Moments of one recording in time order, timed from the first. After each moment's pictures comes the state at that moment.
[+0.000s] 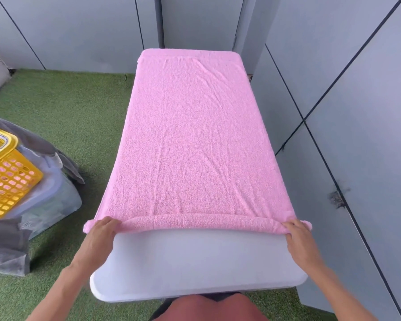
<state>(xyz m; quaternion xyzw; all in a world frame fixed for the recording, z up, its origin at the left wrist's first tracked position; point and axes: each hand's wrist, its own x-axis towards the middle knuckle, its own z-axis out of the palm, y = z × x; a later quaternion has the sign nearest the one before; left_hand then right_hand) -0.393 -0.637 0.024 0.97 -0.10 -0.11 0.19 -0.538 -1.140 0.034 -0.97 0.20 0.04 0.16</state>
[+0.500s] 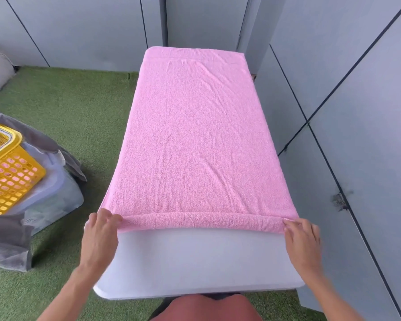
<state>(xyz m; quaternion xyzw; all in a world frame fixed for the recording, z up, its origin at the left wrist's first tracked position) -0.405 -0.651 0.034 0.99 -0.06 0.01 0.11 -0.543 -1.127 0.033 -0.96 0.26 -0.07 0.08</state>
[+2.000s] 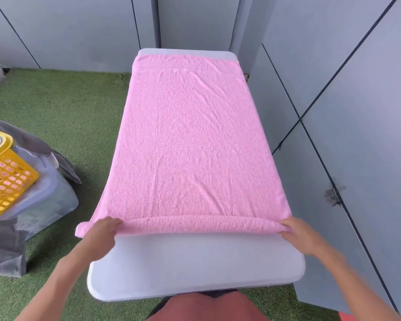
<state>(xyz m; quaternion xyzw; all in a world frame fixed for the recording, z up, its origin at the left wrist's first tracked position) -0.377 -0.648 0.036 0.96 -0.10 -0.23 0.14 -0.520 -1.167 0.057 -0.94 0.15 0.23 0.17</state>
